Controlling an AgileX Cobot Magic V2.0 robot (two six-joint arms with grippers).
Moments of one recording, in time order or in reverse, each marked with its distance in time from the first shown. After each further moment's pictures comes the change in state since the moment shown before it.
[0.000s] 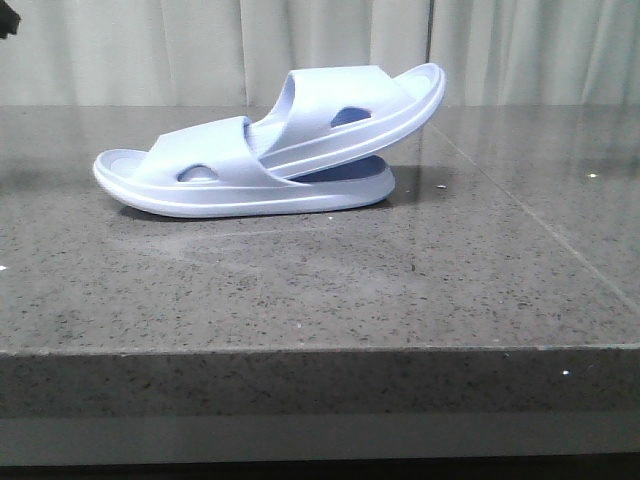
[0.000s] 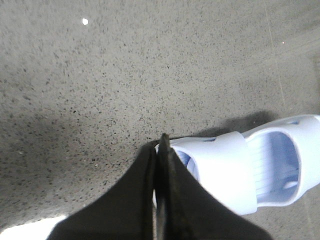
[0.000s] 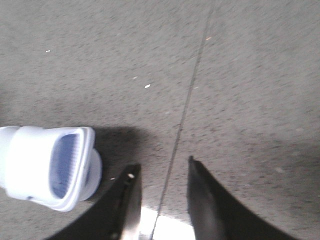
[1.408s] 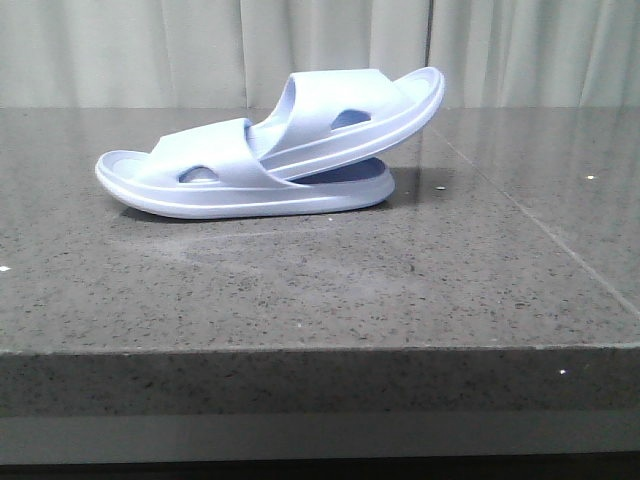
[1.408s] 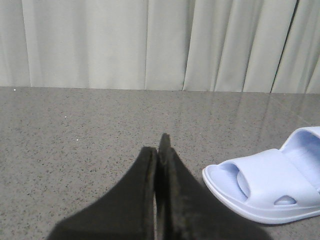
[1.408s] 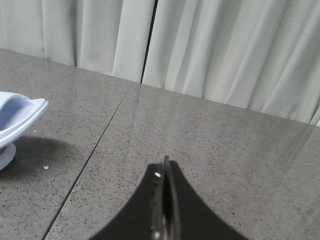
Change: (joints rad) left arm -0.316 -1.201 1.091 0.467 -1.000 -0.143; right arm 0.207 -1.224 1.325 -0.284 -1.031 -0.152
